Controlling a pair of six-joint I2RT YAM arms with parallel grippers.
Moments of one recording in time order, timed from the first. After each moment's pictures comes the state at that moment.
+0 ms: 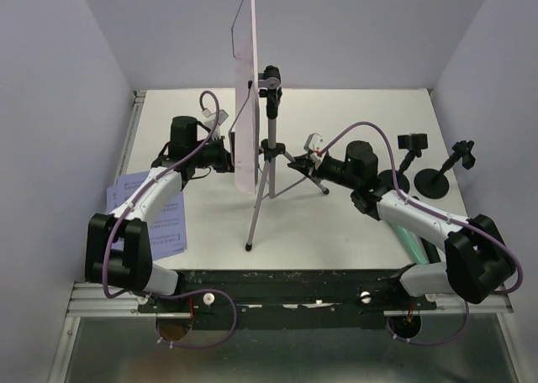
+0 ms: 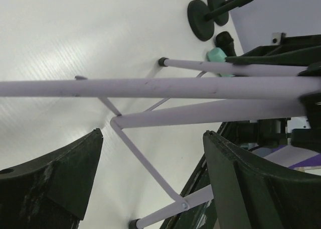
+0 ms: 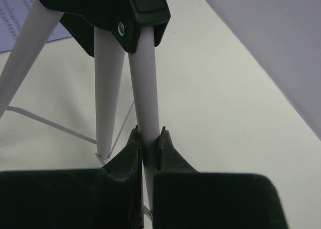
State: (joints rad) left arm -0.18 1.41 0.97 -0.07 0.87 -0.43; right arm 0.56 1.36 0.74 0.45 -0.49 -0.36
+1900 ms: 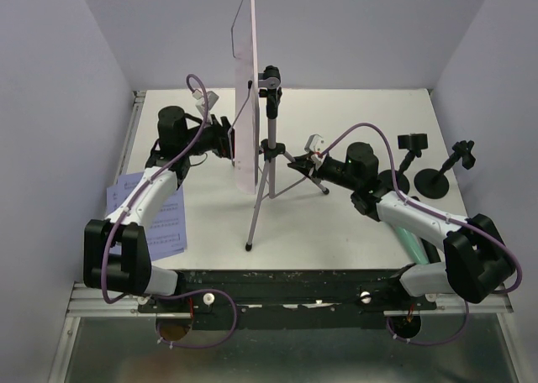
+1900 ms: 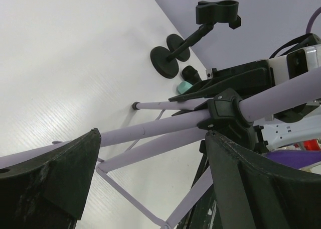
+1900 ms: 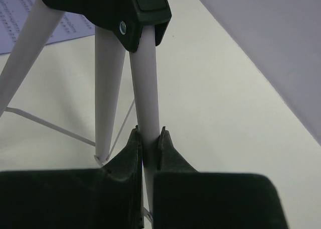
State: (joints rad) left arm -0.15 1.39 0.98 0.23 0.98 -0.57; right arm 0.56 1.36 0.73 0.49 -0.49 -0.36
